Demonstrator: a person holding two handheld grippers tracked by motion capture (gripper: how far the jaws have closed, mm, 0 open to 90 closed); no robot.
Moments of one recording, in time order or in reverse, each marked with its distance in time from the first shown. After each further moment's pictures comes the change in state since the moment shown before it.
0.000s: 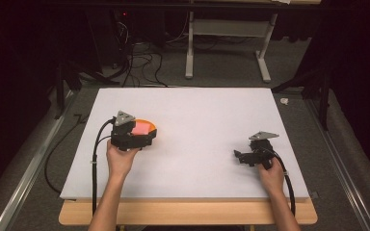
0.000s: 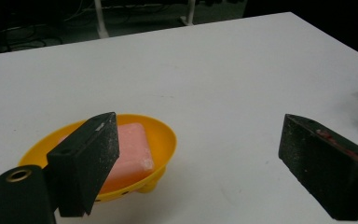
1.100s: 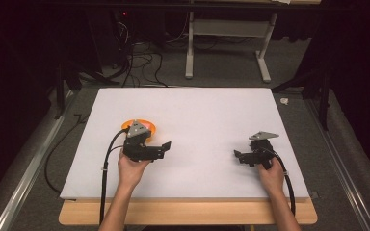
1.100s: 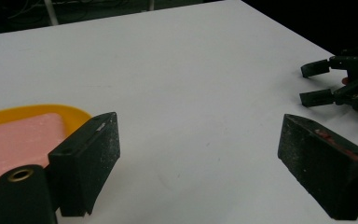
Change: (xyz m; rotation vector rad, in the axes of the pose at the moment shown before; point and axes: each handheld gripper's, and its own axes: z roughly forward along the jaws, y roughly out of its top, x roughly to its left) left arm -0.039 -0.017 0.006 0.016 -0.144 0.039; right arm 0.000 0.000 0.000 -0.001 0.000 0.003
